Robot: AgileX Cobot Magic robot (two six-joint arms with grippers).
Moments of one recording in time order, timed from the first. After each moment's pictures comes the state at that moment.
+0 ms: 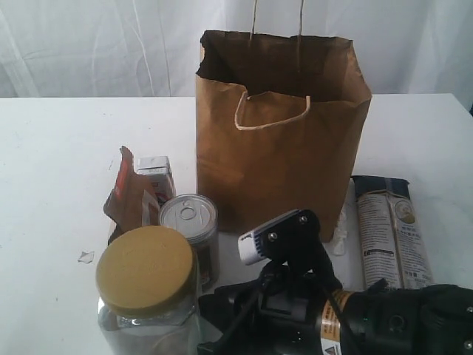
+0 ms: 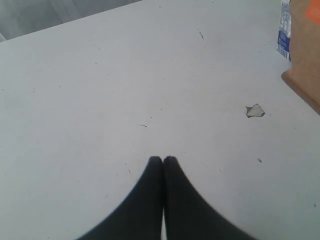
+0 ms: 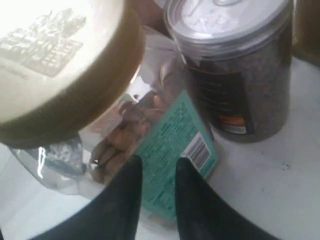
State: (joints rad) left arm -0.18 0.00 0.02 0.25 0.43 -0.05; right arm 0.92 1.48 -0.40 -0.28 -0.49 0.67
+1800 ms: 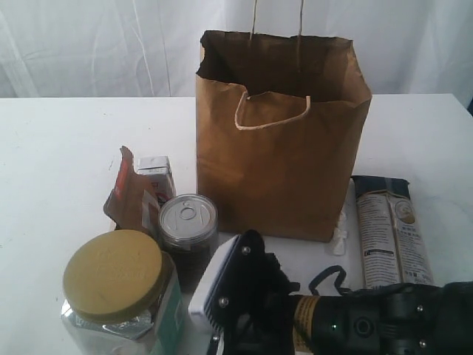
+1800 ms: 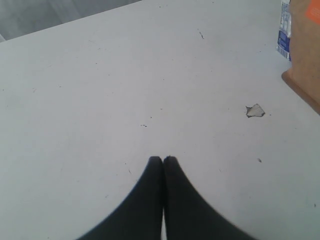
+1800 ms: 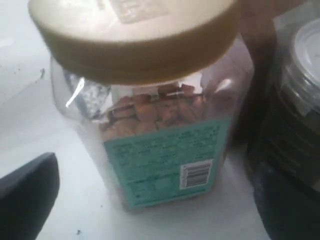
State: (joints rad) left arm -0.18 0.00 0.02 0.25 0.43 -0.05; right arm 0.92 1.59 -0.45 -0.49 -0.61 0.33
